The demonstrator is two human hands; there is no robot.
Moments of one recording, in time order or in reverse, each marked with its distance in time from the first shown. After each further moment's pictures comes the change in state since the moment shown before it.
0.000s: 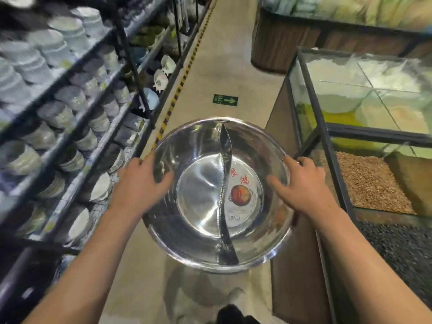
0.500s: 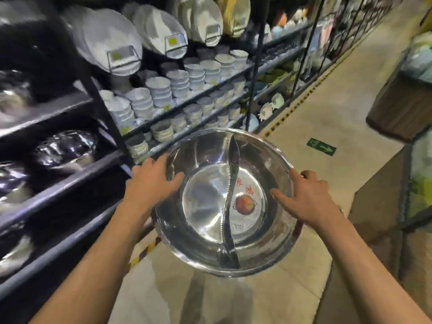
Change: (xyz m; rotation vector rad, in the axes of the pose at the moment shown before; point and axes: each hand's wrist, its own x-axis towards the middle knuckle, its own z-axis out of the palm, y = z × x) left_hand -0.178 -0.099 -0.107 0.035 0.186 -0.464; right_hand -0.040 -0.145 -0.013 -0.025 -0.110 -0.575
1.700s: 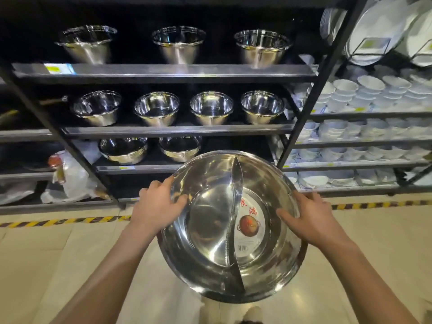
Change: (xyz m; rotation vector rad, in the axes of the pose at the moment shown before) left_hand -0.345 -0.309 -0.030 -0.162 0.185 -0.790; right_hand -0.124 -0.323 0.115 0.034 -0.310 -0.626
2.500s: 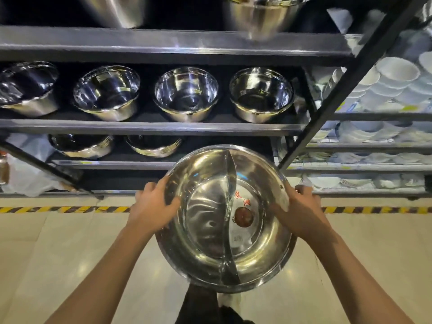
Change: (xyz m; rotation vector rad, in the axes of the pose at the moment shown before) left_hand 0.224 0.087 0.124 -0.043 -0.120 -0.163; right_hand 0.290 0.080 0.038 -0.057 -0.180 -0.039
